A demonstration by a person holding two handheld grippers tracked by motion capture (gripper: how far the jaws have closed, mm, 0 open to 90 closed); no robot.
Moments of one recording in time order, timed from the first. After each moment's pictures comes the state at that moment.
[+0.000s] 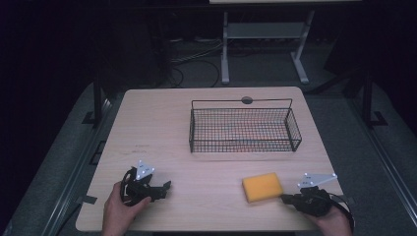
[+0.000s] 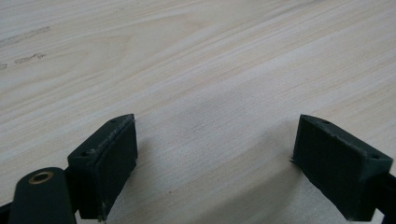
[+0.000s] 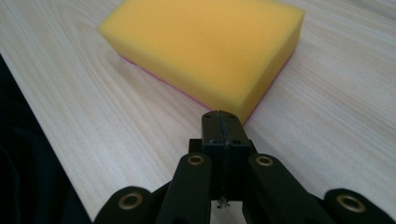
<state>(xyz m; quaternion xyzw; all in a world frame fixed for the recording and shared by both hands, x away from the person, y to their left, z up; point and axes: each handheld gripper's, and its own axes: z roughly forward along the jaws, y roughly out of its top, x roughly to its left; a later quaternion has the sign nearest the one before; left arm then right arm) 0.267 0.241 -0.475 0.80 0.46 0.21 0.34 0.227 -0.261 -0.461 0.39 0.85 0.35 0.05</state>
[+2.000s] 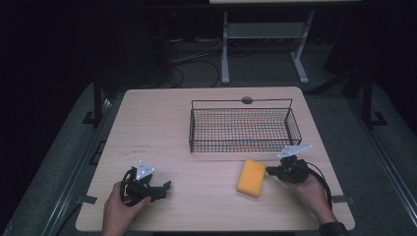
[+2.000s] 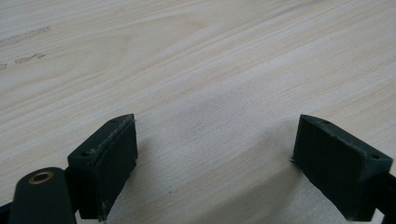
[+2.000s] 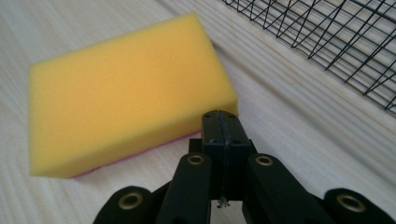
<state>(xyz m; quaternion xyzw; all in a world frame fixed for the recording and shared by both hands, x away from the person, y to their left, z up) 0.267 0.241 -0.475 0.80 0.46 0.20 0.34 0.312 -0.228 -0.456 0.37 0.86 0.34 0.08</state>
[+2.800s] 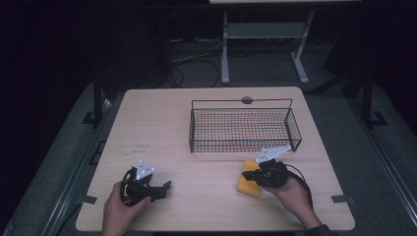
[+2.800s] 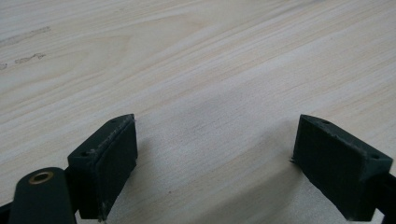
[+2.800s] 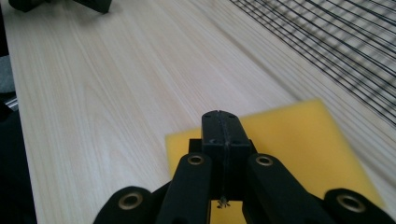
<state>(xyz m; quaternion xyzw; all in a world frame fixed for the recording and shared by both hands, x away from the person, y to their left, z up) 0.267 0.241 -0.475 0.80 0.46 0.20 0.34 0.292 -0.161 -0.428 0.30 0.87 0.39 0.04</state>
